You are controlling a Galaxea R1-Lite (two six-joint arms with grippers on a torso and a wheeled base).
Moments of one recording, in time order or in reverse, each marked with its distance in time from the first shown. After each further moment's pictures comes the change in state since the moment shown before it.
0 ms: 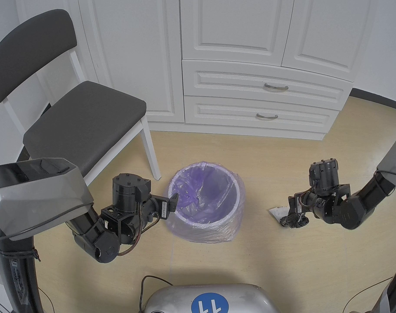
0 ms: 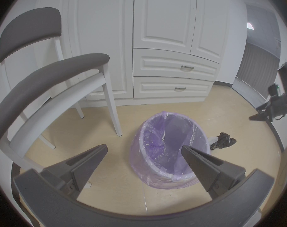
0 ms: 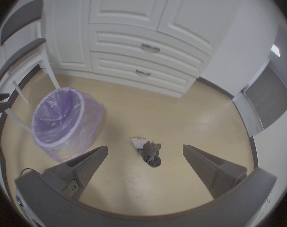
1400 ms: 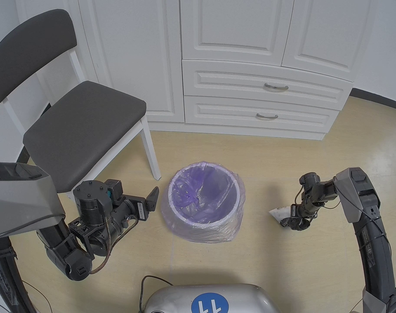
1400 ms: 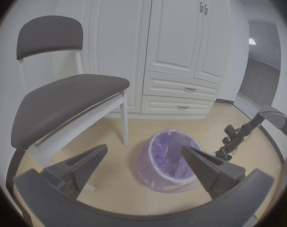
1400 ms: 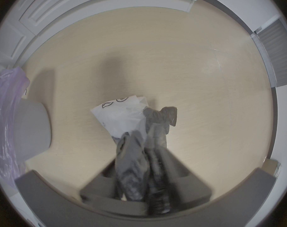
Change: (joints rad) left arm 0.031 -0.146 0.309 -0.323 0.012 -0.026; right arm -0.349 0.887 -1.257 0.871 0.403 0.103
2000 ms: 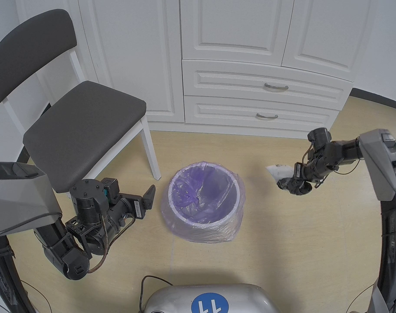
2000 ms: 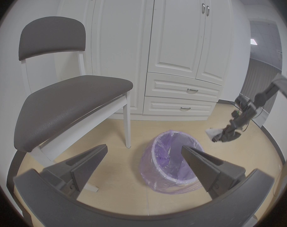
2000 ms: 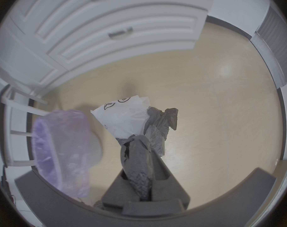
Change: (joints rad) left arm 0.014 -0.013 0.008 -0.004 0.004 0.001; right arm 0.073 -0.438 0.209 -0.001 0.085 0.101
